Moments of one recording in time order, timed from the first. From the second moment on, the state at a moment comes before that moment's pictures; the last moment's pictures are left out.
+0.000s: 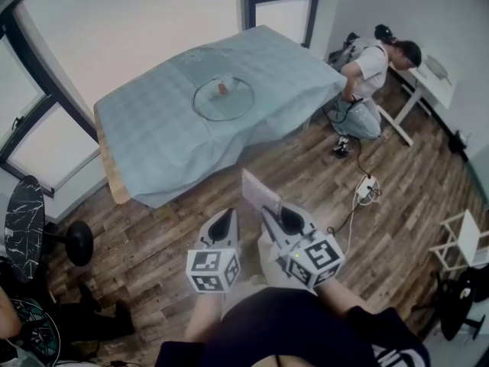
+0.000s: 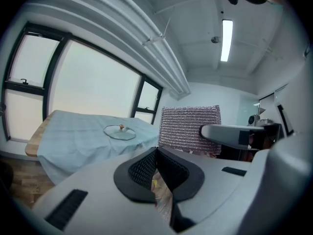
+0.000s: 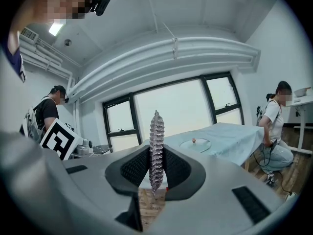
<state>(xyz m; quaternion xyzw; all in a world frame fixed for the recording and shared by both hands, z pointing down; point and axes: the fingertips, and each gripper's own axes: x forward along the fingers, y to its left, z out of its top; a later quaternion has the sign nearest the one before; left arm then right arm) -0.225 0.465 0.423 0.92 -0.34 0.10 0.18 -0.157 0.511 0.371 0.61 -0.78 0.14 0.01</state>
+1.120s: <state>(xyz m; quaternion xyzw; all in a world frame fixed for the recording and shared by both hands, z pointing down) -0.109 0.241 0.415 0.88 -0.42 0.09 0.20 -0.032 0.282 0.360 0.53 -0.83 0.14 0.02</state>
